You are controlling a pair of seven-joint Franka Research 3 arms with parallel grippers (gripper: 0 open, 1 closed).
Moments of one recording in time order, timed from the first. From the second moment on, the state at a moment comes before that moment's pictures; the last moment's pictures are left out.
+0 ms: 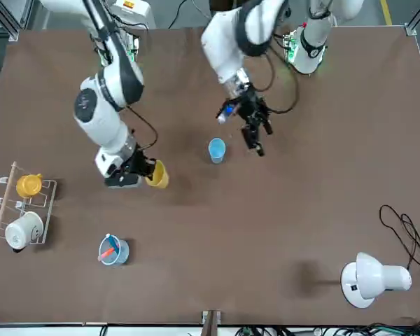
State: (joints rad) left arm -0.87 0.12 0.08 -1.91 0.90 1.89 0.69; right arm 0.31 0.28 0.17 -1.91 0.07 2.35 0.46
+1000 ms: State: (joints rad) left arm -0.16 -0.09 0.09 -1.68 0.04 1.59 0.28; right arm 0.46 0.46 0.36 -1.78 -0.23 2.29 1.11
